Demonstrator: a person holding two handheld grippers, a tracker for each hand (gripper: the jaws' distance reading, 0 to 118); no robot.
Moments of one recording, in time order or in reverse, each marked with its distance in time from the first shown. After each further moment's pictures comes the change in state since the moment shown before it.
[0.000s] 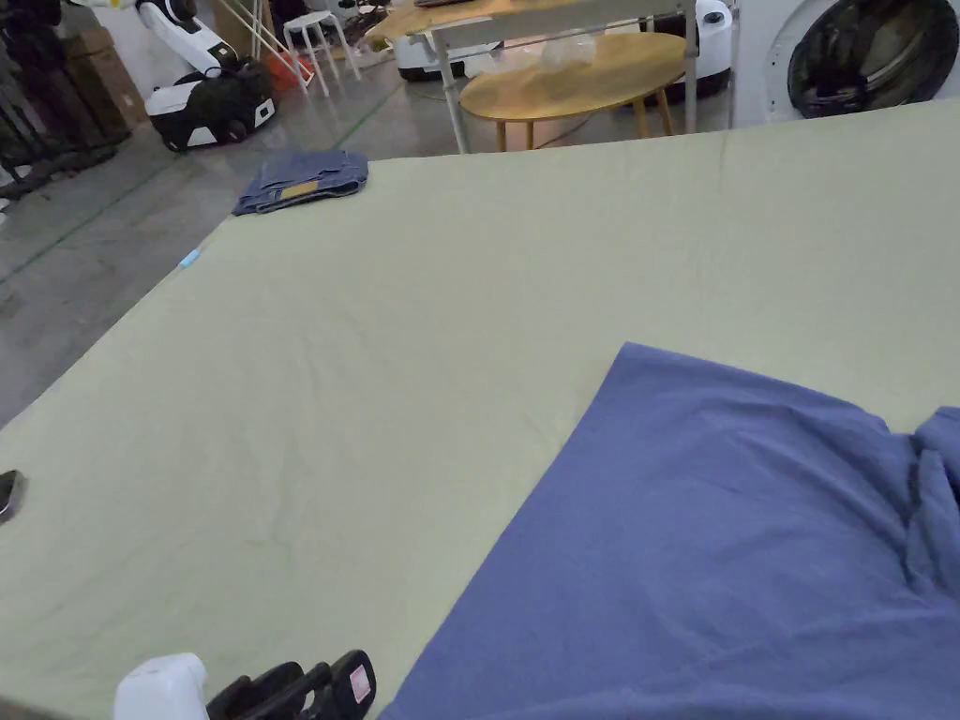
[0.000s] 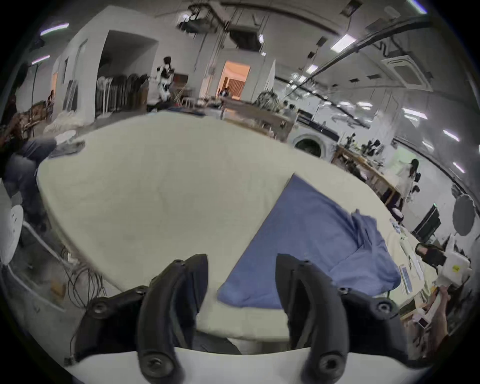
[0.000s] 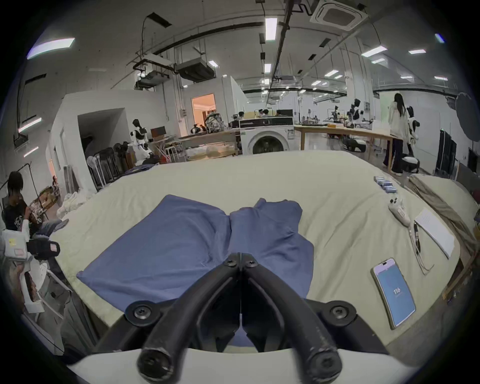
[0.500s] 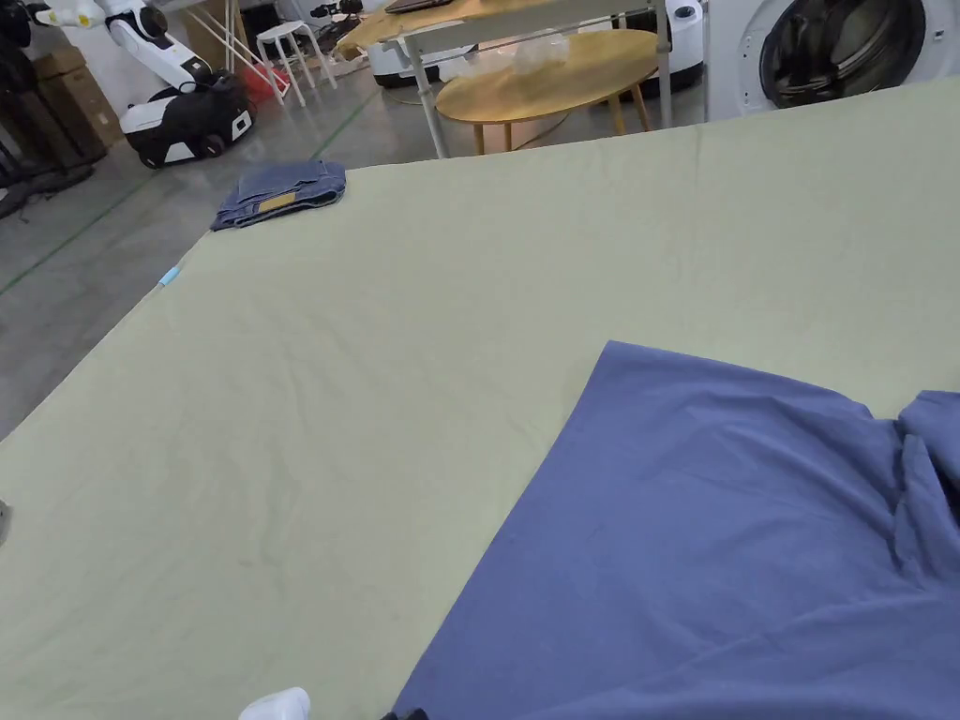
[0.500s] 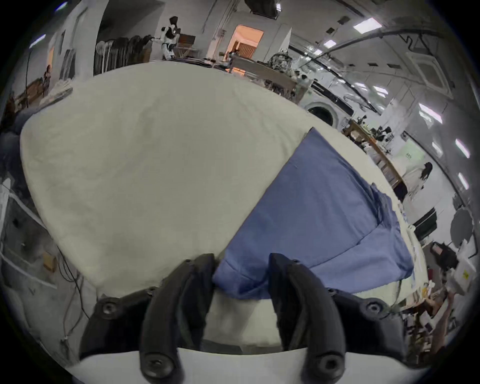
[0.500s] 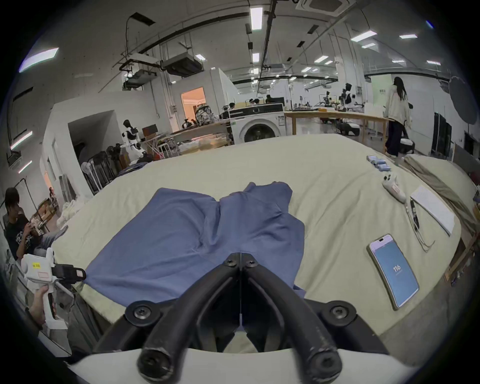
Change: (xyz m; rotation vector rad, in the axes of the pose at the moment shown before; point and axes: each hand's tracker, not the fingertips) left arm 0.006 -0.032 -0.072 -0.193 0.026 0.037; right arm 0.023 -0.013 0.005 -0.060 -0.022 -0.087
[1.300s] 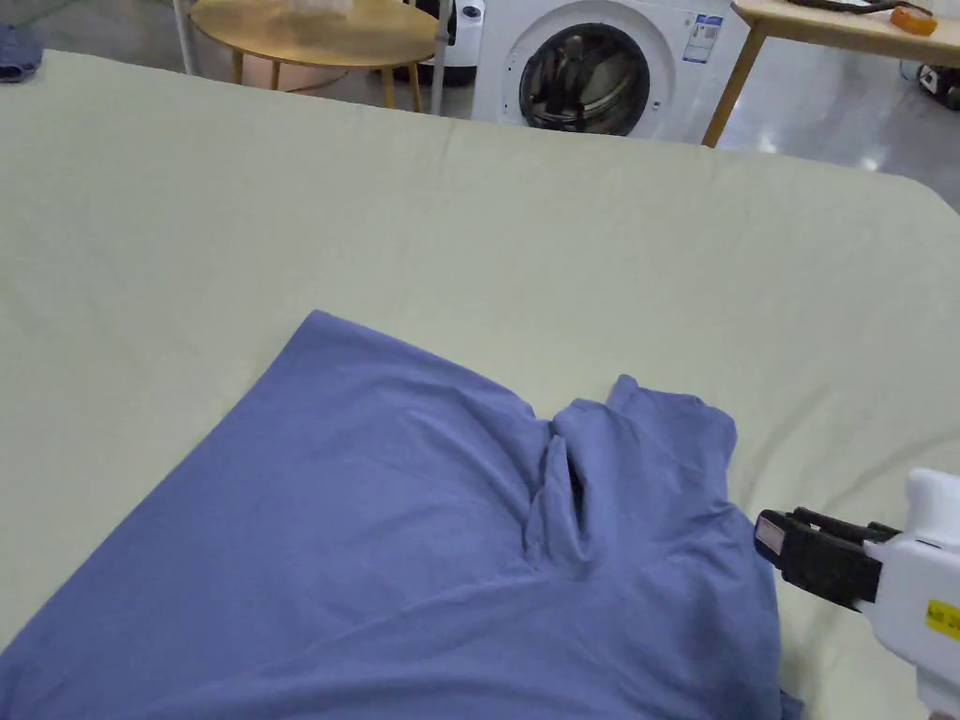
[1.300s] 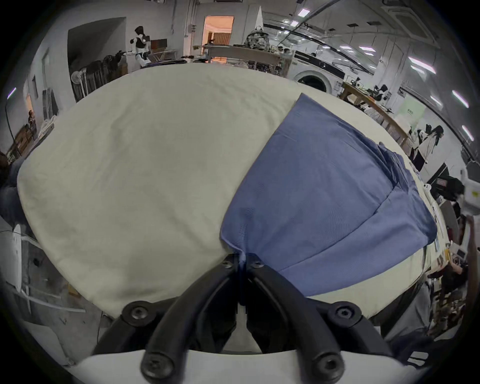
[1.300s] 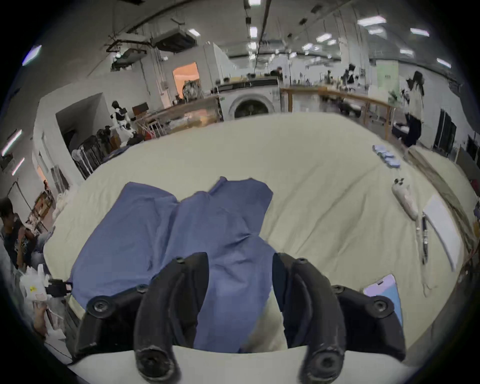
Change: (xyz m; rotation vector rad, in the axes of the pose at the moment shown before) left arm 0.012 -0.002 -0.021 -0.083 0.056 -0.174; right arm 0.081 0.079 -0.112 -0.222 -0.030 -0.021
